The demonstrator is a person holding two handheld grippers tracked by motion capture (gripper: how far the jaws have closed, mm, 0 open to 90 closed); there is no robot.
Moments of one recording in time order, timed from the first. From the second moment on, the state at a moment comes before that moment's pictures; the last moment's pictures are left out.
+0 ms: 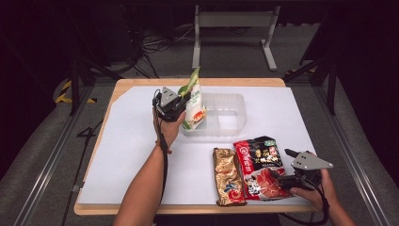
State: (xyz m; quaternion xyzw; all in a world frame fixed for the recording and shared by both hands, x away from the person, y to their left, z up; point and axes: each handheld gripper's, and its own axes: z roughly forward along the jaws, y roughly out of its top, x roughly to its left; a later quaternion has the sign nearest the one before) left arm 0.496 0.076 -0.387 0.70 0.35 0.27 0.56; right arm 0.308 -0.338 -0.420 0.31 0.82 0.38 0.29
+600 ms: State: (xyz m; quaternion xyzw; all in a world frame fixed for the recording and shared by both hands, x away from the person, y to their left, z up) left arm 0.483 0.075 -0.388 0.73 0.32 0.27 0.54; right arm 0.308 -0.336 -0.421 0.30 0.83 0.38 0.29
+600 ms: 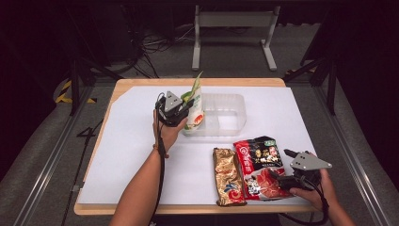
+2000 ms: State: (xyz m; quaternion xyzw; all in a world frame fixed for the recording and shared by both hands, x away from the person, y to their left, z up) left arm 0.460 0.099 -0.381 0.78 0.27 0.29 0.49; right arm 0.308 -0.335 -0.421 0.31 0.83 0.37 0.29
